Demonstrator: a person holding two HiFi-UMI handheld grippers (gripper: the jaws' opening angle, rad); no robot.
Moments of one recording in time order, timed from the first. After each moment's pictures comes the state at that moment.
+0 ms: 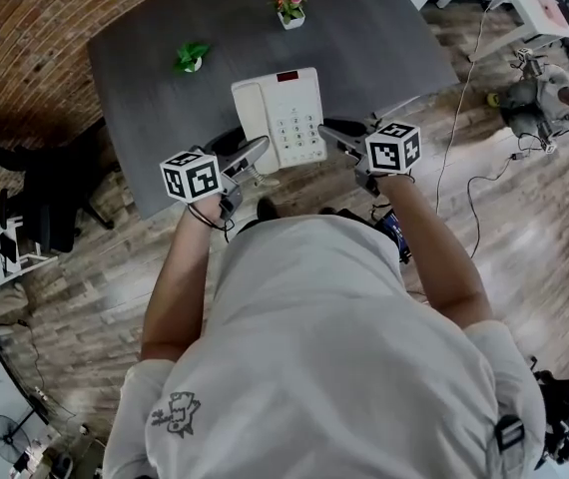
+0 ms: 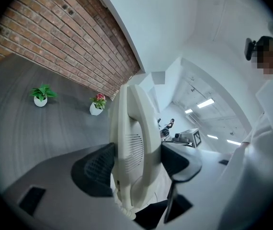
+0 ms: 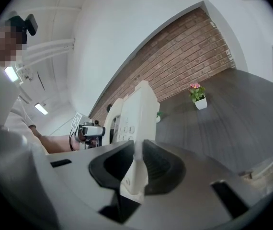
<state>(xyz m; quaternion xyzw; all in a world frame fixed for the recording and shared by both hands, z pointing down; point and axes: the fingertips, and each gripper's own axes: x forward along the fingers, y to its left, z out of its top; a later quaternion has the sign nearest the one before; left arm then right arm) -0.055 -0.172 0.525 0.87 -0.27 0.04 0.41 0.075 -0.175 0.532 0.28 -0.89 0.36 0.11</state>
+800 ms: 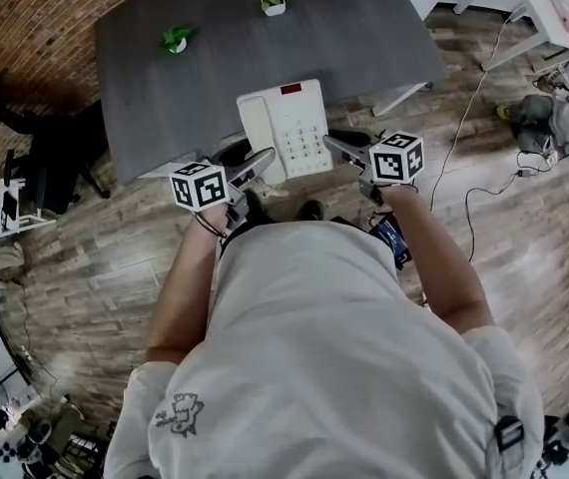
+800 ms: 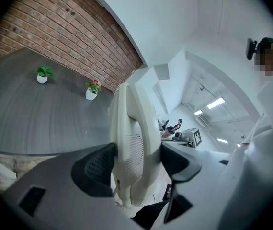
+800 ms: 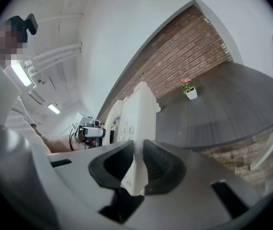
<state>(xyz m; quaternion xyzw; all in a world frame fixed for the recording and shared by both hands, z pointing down) 0.063 -0.075 0.540 0.84 -0.32 0.04 0.43 0.192 -0.095 0.550 0.22 -0.90 0.37 0.11</state>
